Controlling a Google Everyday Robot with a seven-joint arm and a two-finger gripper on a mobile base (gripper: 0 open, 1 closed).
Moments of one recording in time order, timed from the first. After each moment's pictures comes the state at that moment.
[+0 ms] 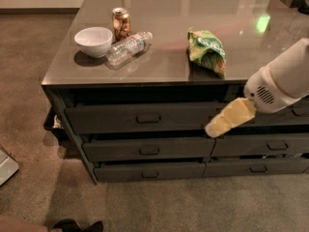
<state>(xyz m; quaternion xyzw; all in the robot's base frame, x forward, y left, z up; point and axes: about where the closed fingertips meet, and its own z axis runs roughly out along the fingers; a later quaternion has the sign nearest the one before) 0.467 -0.186 0.865 -0.35 0.91 0.11 0.20</state>
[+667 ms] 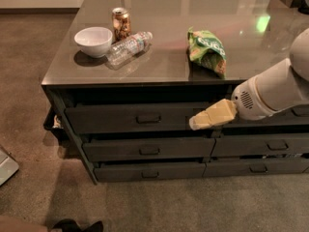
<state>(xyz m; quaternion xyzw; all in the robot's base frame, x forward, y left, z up) 0.483 -0.168 0.831 -0.20 0.94 0.17 0.21</state>
